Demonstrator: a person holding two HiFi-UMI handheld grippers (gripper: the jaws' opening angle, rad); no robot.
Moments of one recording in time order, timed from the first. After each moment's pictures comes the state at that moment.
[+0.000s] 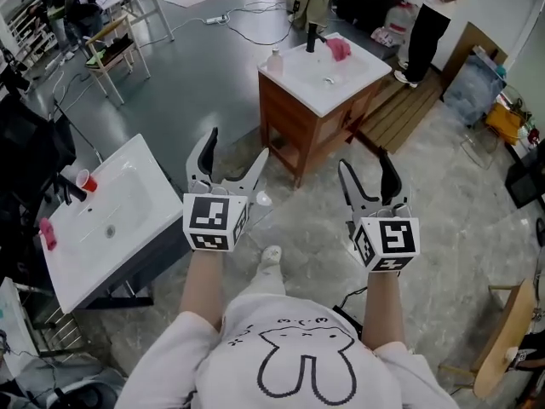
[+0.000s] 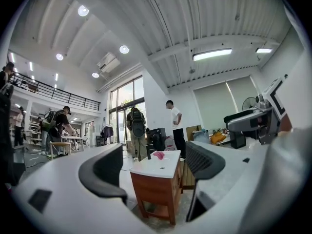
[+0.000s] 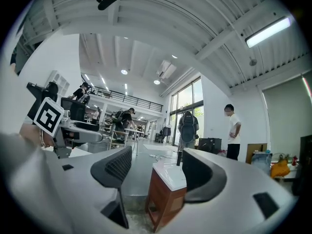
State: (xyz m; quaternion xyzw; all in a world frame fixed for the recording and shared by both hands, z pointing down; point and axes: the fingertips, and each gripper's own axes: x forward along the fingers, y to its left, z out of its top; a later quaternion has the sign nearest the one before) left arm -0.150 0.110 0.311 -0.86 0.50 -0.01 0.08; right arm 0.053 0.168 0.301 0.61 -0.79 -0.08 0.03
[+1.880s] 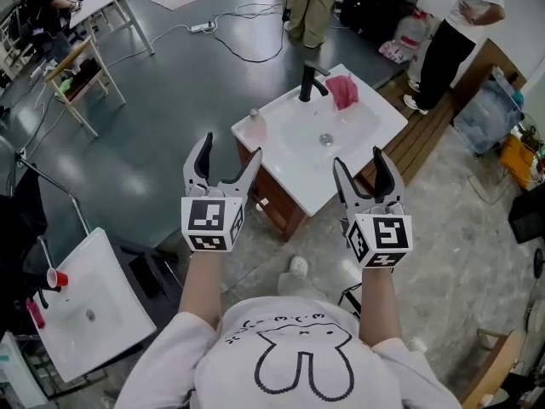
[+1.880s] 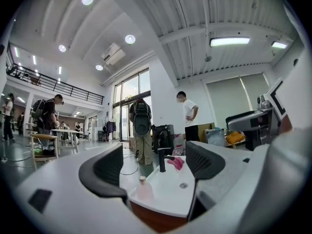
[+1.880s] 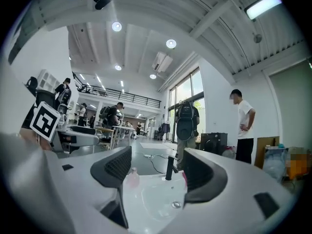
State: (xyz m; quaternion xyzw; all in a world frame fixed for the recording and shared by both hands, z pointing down) left arm -0.054 -0.306 0.334 -0.85 0.53 -0.02 0.05; right arm 0.157 -0.257 0.316 0.61 -0.79 -0.05 0.04
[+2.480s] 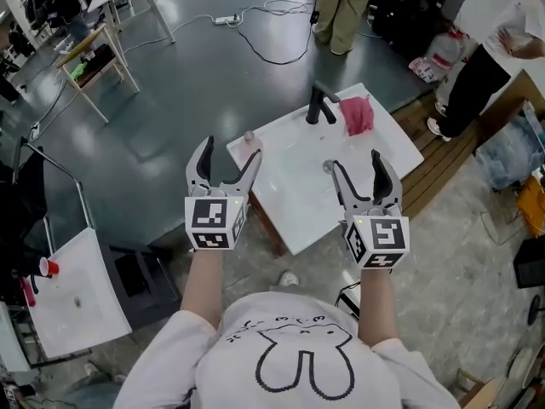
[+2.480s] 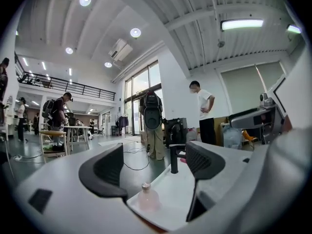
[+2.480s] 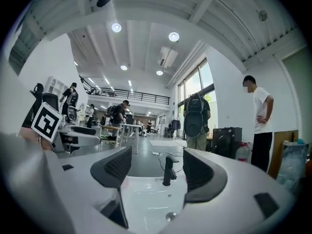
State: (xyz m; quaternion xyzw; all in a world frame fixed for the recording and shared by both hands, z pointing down) left arm -0.013 -0.416 0.362 -0.80 0.60 -0.04 0.02; right arm 0.207 -0.396 0.342 0.55 -0.83 -0.03 0.04
